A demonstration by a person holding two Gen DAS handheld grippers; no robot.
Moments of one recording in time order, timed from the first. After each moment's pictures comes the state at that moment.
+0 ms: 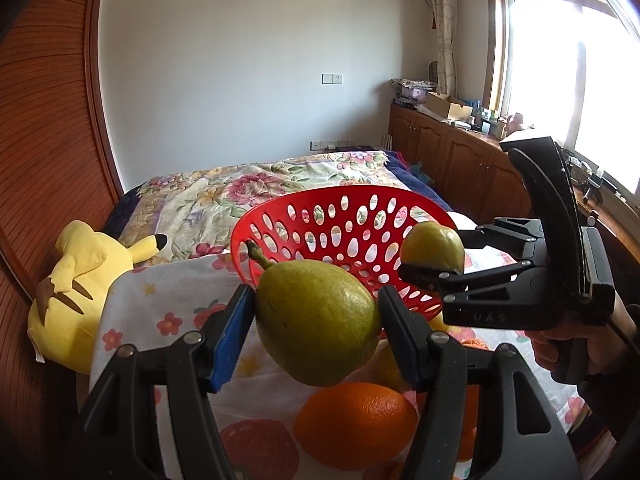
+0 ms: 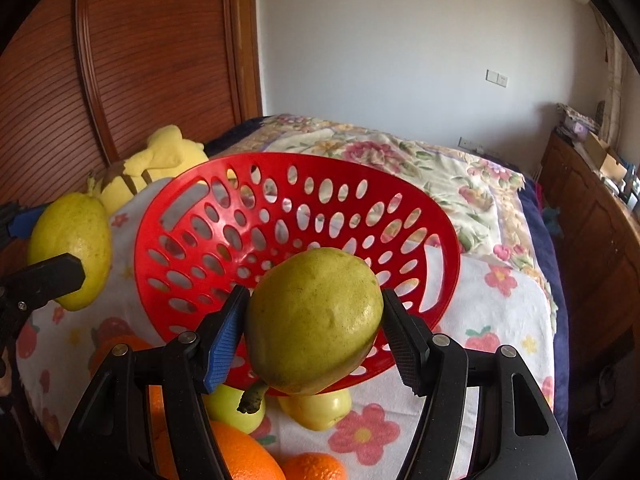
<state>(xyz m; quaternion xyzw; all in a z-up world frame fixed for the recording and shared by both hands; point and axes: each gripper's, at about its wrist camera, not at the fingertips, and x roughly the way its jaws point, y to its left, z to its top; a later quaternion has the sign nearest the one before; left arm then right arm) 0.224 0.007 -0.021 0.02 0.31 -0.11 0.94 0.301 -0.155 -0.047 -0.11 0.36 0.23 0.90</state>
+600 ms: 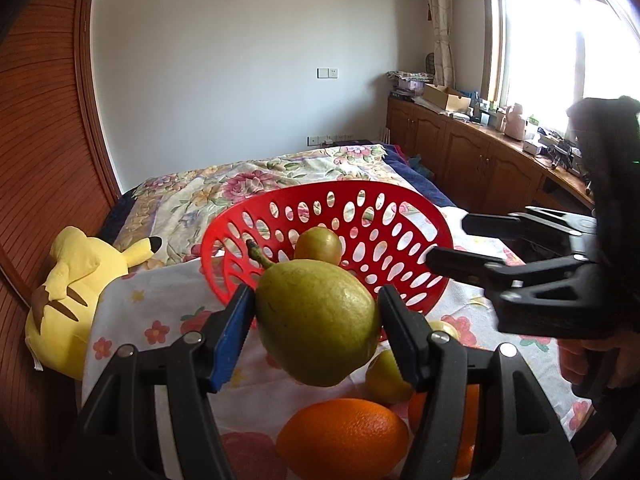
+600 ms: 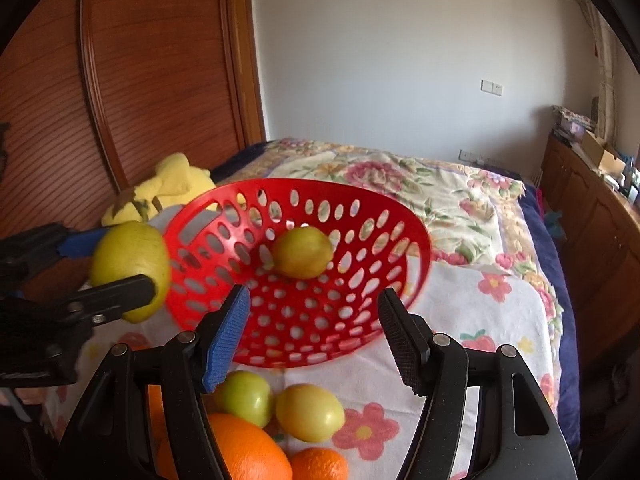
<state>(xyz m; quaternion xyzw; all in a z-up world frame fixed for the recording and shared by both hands) 0.241 -0.013 -0.029 0.03 0.32 -0.11 0.94 0.281 -0.178 -0.021 -0.06 0.32 0.24 0.91</state>
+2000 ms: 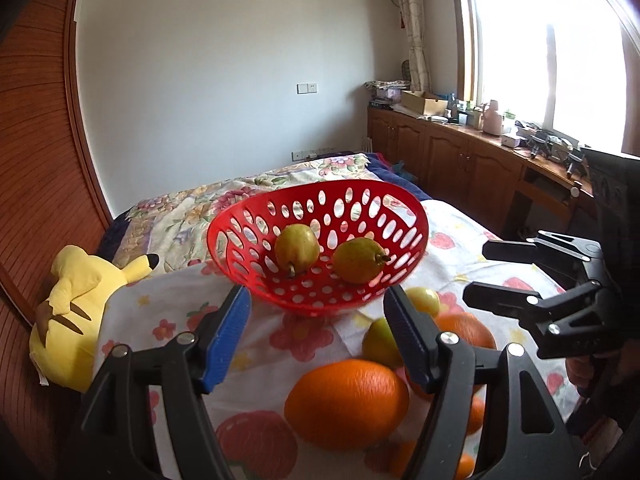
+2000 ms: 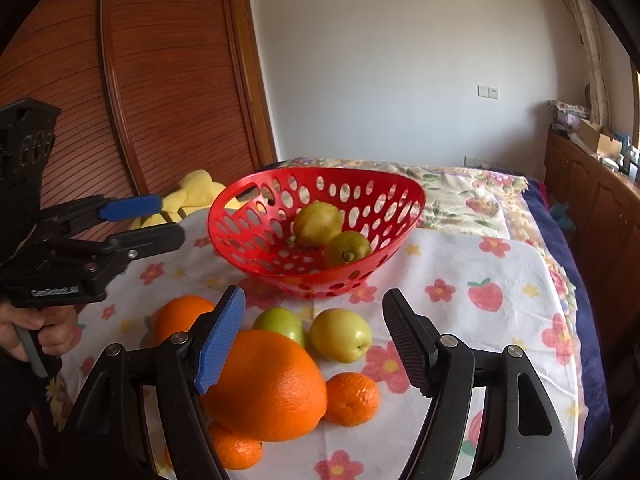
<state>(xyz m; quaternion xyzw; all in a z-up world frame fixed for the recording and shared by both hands) 0.193 0.004 -0.029 0.06 0.29 -0.15 0.95 0.207 -0.198 -0.043 -0.03 0.29 0.26 0.92</state>
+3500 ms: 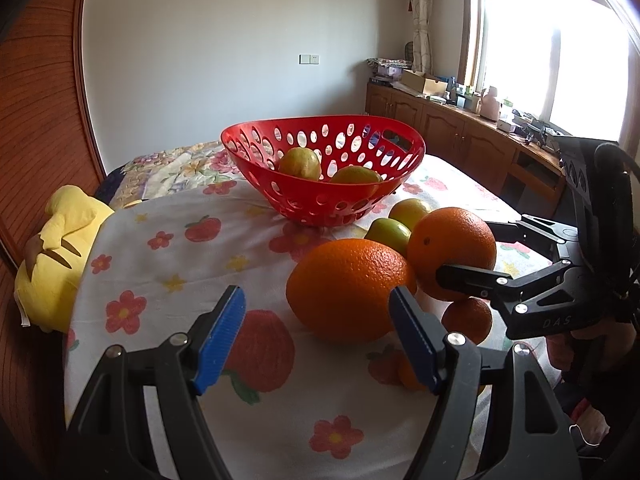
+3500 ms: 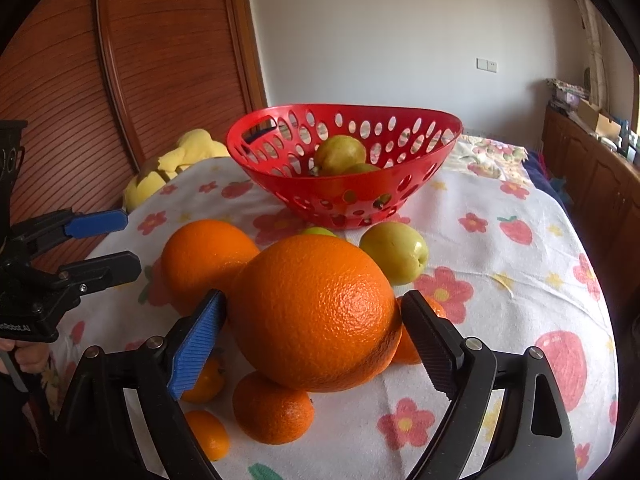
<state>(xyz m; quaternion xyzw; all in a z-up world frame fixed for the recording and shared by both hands) 0.141 0.030 -0.082 0.02 0.34 -0.15 0.93 0.184 -0.168 -0.093 -0.04 0.34 0.24 0.91</state>
